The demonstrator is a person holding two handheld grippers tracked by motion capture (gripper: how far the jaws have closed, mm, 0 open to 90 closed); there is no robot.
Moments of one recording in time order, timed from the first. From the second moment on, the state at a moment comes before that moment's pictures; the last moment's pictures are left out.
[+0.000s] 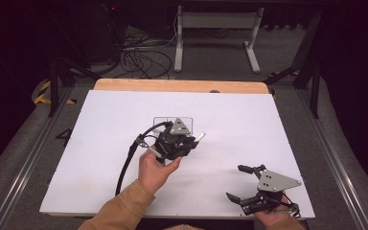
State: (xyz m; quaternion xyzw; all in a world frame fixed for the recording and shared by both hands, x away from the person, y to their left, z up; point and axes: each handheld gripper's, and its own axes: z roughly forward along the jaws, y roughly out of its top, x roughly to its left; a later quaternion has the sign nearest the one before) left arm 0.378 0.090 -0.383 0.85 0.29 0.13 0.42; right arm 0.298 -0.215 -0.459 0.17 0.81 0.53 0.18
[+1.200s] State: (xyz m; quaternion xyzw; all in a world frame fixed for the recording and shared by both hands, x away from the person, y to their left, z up) left arm 0.394 0.111 -0.340 0.84 0.28 0.14 0.45; right arm 0.299 -0.214 -0.459 0.17 0.81 0.53 0.18
